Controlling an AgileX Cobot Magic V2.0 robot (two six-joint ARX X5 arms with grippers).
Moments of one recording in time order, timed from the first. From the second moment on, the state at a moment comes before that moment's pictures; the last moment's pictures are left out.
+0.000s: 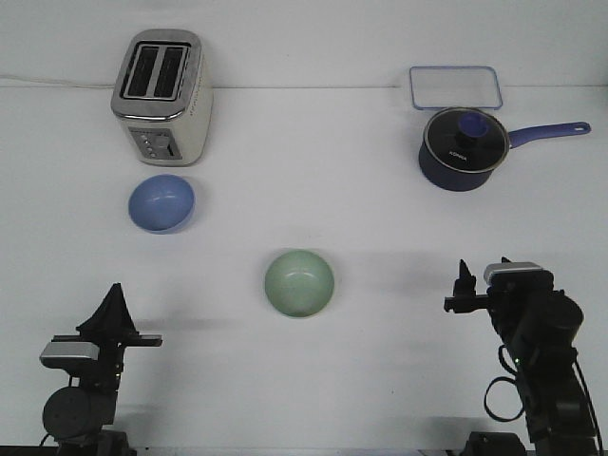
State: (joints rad) left arm -0.10 0.01 0.03 0.27 -0.10 -0.08; right arm -0.04 0.63 0.59 -0.31 -0.12 0.00
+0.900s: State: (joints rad) left arm -0.10 0.01 0.03 0.27 -0.10 -0.08; right arm -0.03 0.49 0.53 -0.24 -0.10 0.00
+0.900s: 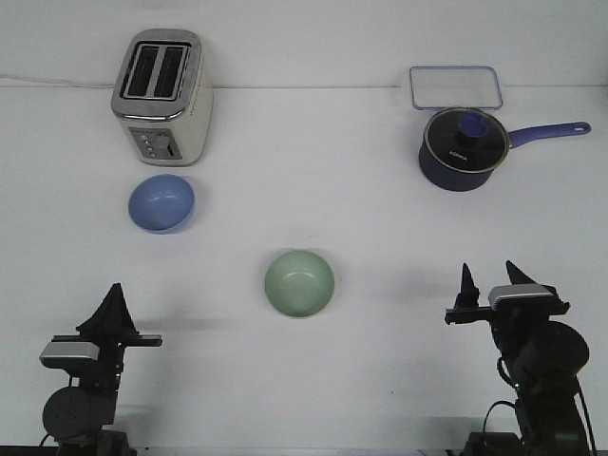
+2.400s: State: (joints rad) left arm -0.10 0.90 1.10 -0.82 -0.10 -0.05; right arm -0.03 0.49 0.53 -0.24 -0.10 0.00
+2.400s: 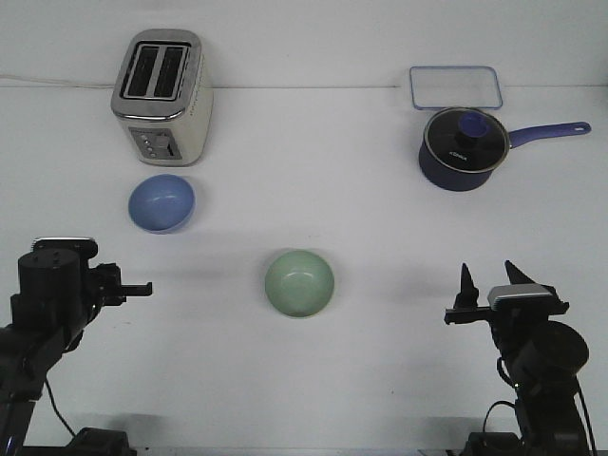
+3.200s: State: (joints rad) left arm -0.10 0.96 1.10 -0.82 -0.10 -0.05; right arm -0.03 0.49 0.53 -0.24 -0.10 0.00
